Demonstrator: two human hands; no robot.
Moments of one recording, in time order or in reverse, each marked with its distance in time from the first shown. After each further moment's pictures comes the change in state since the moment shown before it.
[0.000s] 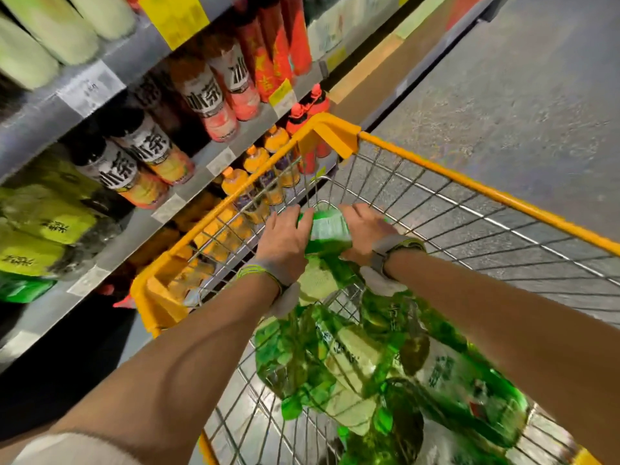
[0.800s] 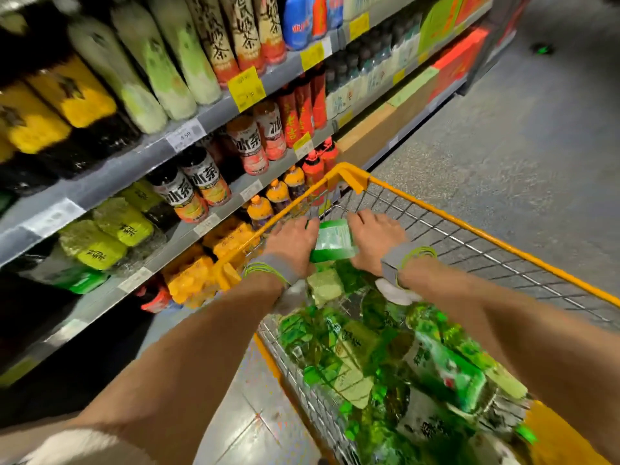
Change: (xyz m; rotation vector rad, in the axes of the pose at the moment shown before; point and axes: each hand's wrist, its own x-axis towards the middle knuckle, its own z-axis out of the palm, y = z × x) left_hand -0.100 -0.006 -0.110 -0.030 0.037 -0.001; right_hand -0.106 -0.088 -0.097 -0.387 0.144 -0.020
